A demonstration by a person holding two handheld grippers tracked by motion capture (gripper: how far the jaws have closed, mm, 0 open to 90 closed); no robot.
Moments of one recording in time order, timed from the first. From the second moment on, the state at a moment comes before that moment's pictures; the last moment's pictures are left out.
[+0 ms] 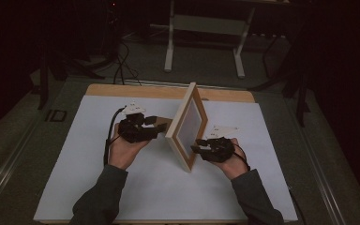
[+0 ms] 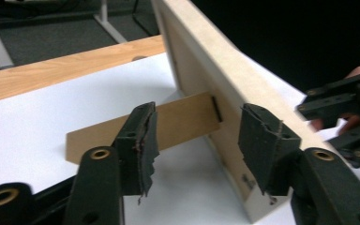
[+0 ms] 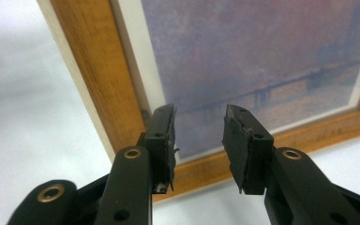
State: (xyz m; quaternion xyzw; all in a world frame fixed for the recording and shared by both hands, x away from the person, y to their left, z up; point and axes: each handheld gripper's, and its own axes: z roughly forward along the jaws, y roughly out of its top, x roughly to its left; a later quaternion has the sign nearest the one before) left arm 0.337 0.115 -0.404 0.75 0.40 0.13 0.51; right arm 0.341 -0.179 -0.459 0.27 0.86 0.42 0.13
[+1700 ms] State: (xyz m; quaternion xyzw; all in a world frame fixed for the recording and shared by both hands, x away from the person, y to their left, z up) left arm 0.312 0.053 -0.427 0.75 0.40 0.16 0.50; right arm 0.338 -0.216 -0.479 0.32 0.83 0.43 0.12
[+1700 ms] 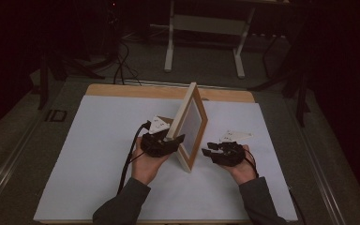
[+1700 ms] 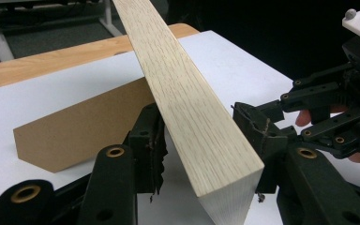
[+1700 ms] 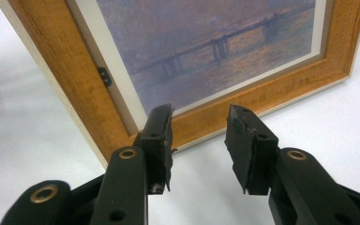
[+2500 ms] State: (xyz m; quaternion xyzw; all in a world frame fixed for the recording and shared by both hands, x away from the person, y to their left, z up) left arm 0.326 0.081 -0.424 0.74 0.42 0.16 0.49; right arm 0.339 -0.218 -0.478 0.32 0.83 0.43 0.13
